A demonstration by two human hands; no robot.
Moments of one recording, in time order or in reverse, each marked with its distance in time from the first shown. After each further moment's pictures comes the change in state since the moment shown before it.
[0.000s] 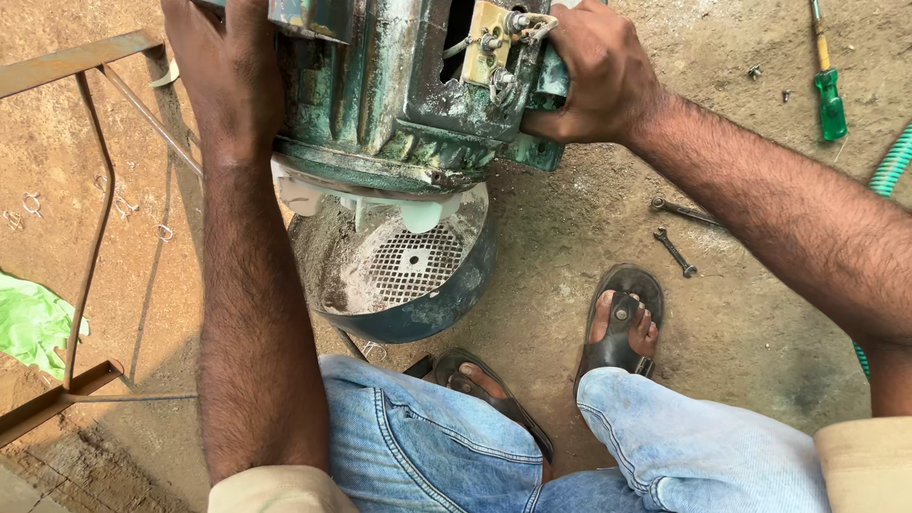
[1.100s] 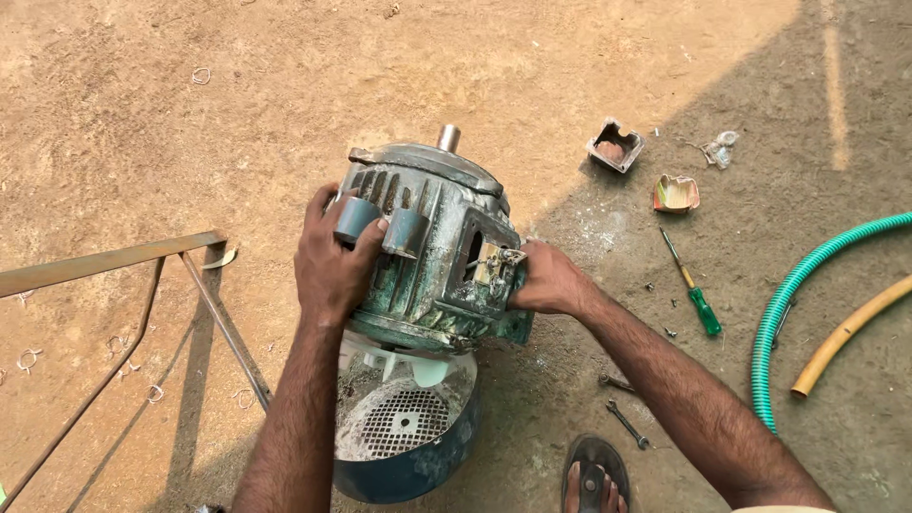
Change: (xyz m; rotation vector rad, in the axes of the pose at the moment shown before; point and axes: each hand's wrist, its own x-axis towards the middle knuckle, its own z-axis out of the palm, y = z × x) left_hand 0.002 0.085 0.007 0.114 0.021 -0.135; right_hand 0.041 -0.028 -0.033 0.112 -0.738 1.017
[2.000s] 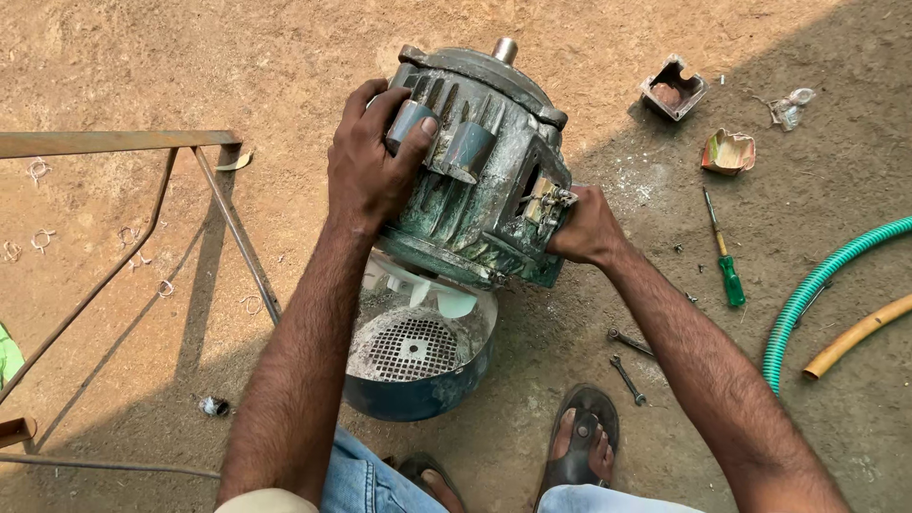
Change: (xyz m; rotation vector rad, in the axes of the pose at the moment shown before) left_hand -0.001 0.014 0.006 0.010 0.018 0.146; right_hand 0.031 0.073 0.037 0.213 0.313 -0.358
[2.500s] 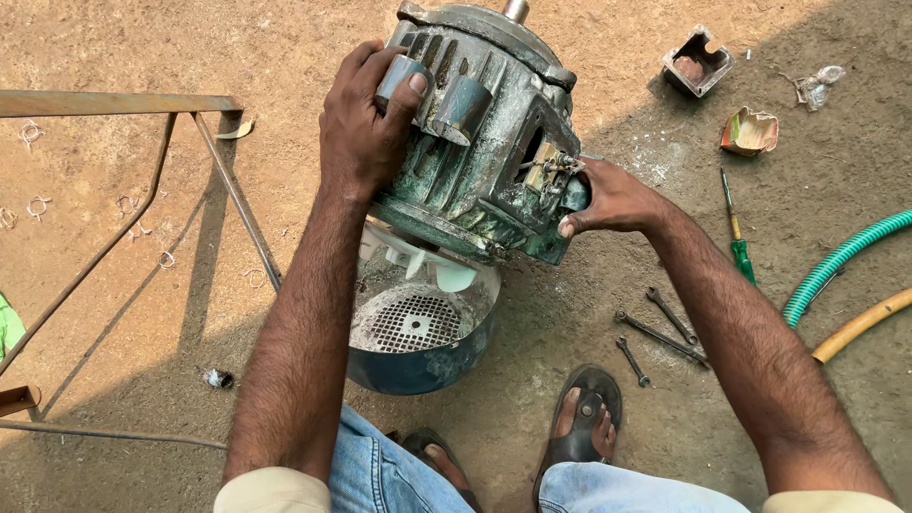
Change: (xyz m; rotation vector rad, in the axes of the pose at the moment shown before) left_hand 0.001 -0.027 -0.003 -0.041 0.032 -0.009; right_hand 0.003 -0.030 -0.036 -0.017 -0.351 -0.060
